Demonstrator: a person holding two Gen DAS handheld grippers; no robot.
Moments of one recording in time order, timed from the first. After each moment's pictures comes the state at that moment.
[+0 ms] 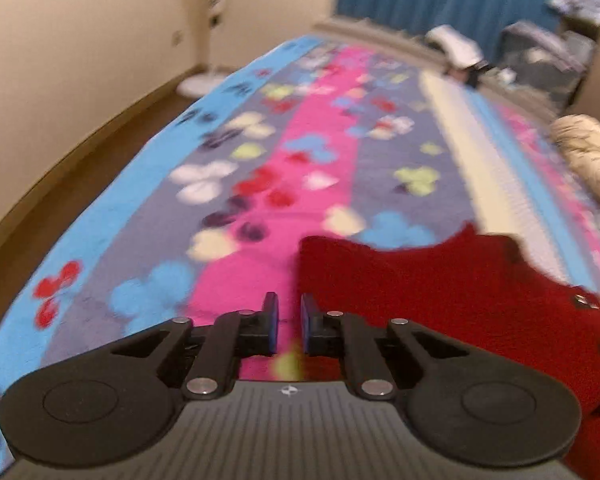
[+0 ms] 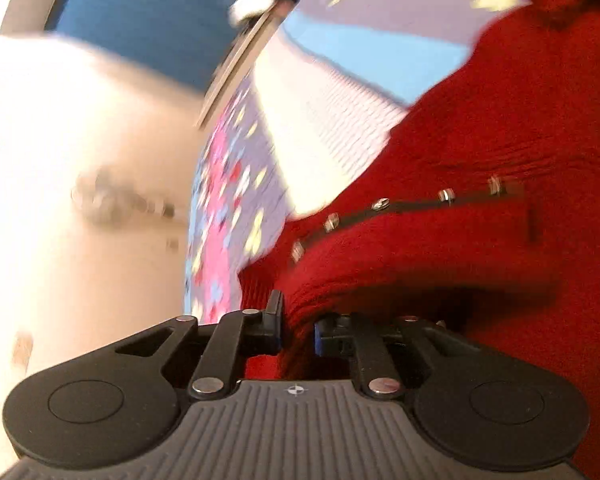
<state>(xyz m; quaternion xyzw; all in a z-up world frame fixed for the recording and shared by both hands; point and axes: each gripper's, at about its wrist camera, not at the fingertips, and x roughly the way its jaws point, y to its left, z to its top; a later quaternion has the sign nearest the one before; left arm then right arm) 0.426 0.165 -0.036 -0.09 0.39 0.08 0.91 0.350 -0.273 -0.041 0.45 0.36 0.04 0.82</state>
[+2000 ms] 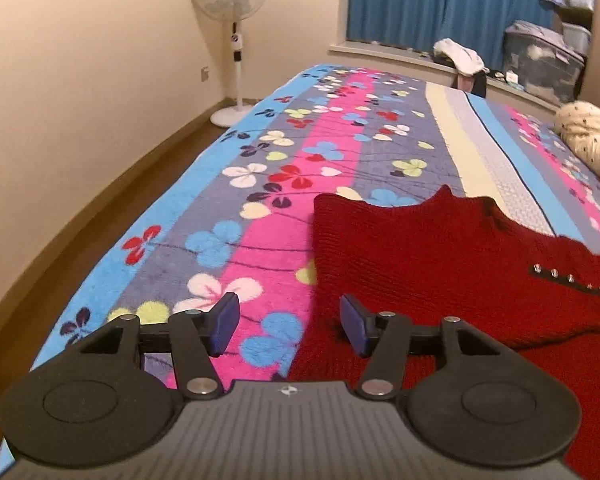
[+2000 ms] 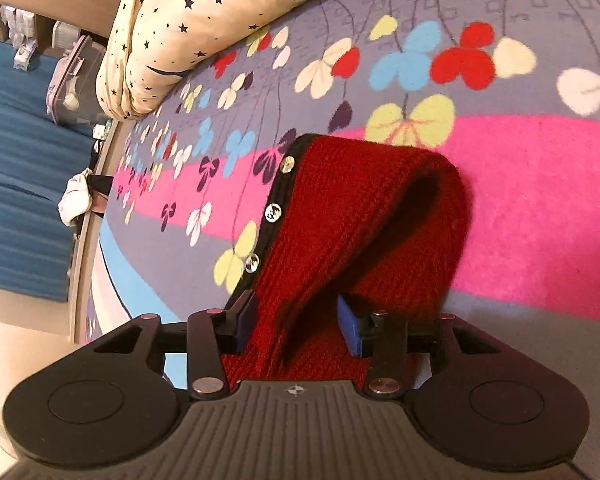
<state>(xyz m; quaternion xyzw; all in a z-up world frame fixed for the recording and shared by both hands) 0.291 0.113 0.006 -0.02 0.34 0.11 0.93 0.348 -0.518 -0.088 0.58 0.24 -0.26 0.73</state>
